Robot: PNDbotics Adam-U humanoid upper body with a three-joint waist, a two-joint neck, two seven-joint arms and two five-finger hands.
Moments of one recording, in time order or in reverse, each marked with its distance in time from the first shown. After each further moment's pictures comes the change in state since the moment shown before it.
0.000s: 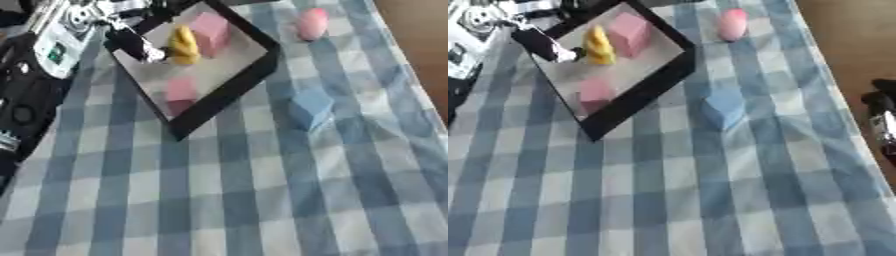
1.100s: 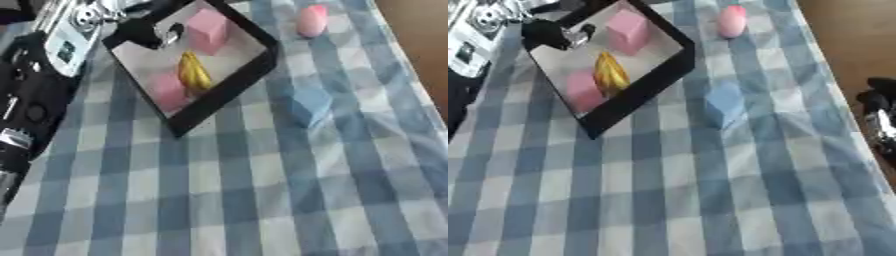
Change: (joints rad) left arm 0.013 0.029 0.065 -0.195 0.156 0.005 0.102; right arm 0.011 -0.002 0.005 0.000 0.006 -0.011 -0.008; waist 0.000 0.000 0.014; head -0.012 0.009
